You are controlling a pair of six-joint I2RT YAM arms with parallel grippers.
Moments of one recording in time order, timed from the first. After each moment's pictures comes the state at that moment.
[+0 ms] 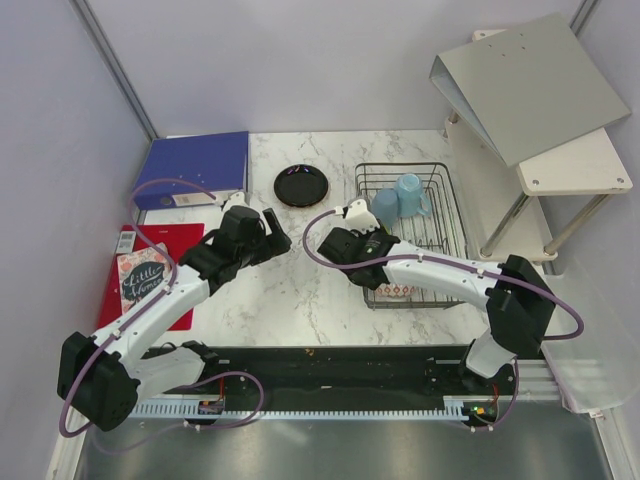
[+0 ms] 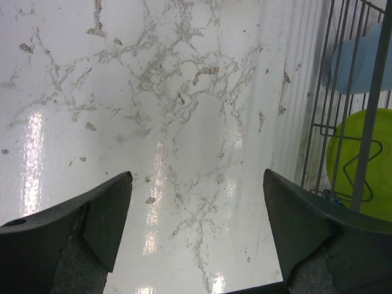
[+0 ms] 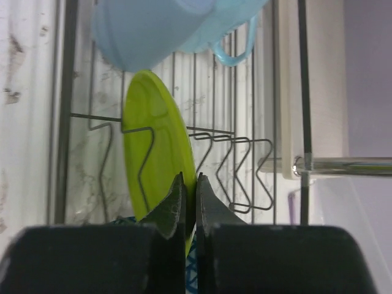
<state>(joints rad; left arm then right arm) -0.53 1.10 0.81 -0.43 -0.20 -0.77 0.99 1.62 1.19 -0.79 1.01 0.48</state>
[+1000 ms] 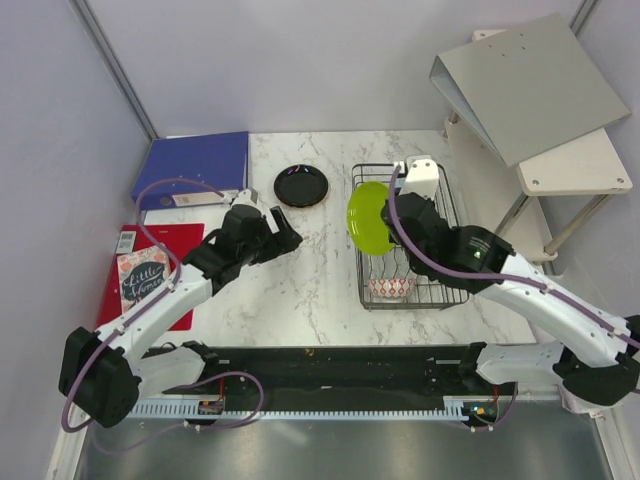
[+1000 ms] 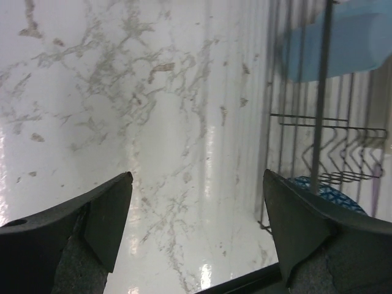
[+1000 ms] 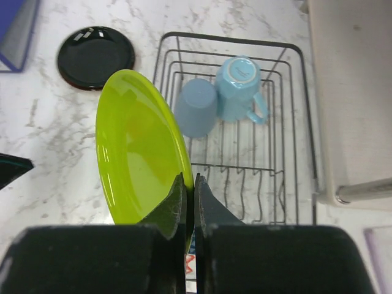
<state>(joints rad) -0.54 1.13 0.80 -0.35 -0.11 -0.77 1.00 1.21 1.43 -0.86 0.85 0.46</state>
